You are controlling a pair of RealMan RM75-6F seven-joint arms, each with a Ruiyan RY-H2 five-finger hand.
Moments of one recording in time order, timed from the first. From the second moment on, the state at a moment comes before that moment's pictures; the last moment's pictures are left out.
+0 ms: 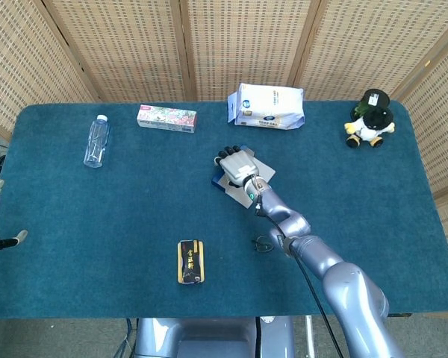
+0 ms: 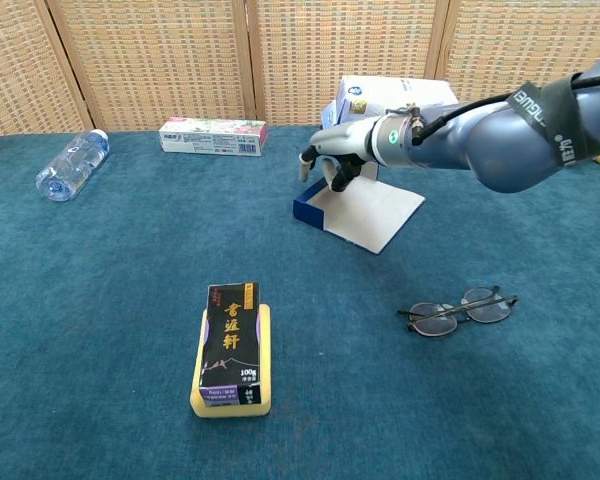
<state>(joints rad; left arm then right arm) -0.20 -1.15 -0.19 -1.63 1.10 1.33 0.20 1.28 -1.94 0.27 -0.46 -1.31 0.32 0.13</state>
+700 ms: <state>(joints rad) -0.21 -1.15 -0.18 -1.63 1.10 1.33 0.21 1.29 -1.87 0.19 -0.39 -1.24 0.15 -0.08</state>
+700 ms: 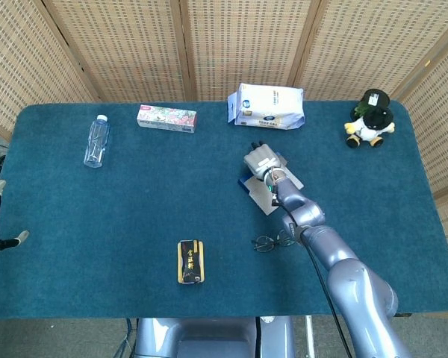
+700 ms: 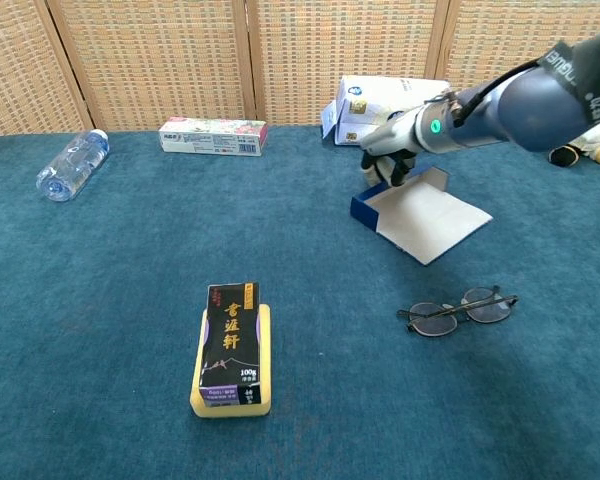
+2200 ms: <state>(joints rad) -0.23 -1.18 -0.15 -1.63 1.13 1.32 0.25 0.99 -1.51 0.16 -1.12 -1.15 0.83 -0.13</state>
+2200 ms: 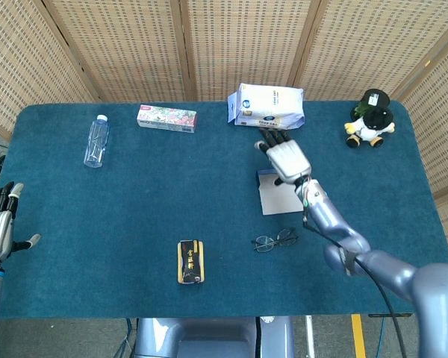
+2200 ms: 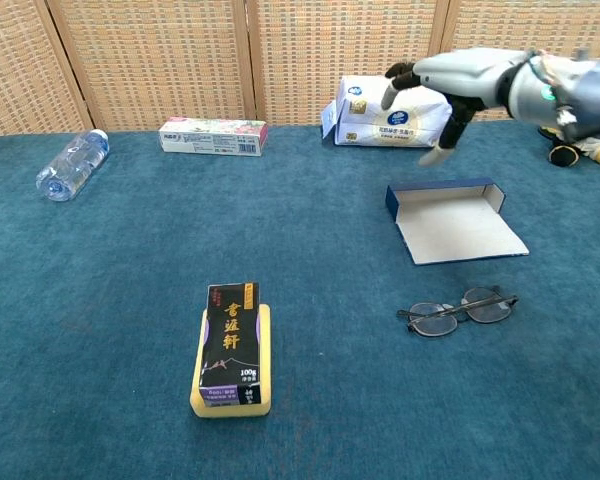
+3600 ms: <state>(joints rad) -0.21 -1.17 -0.14 -1.66 1.16 1.36 0.25 0.69 -1.50 -0.08 -1.21 -1.63 1.03 0.03</state>
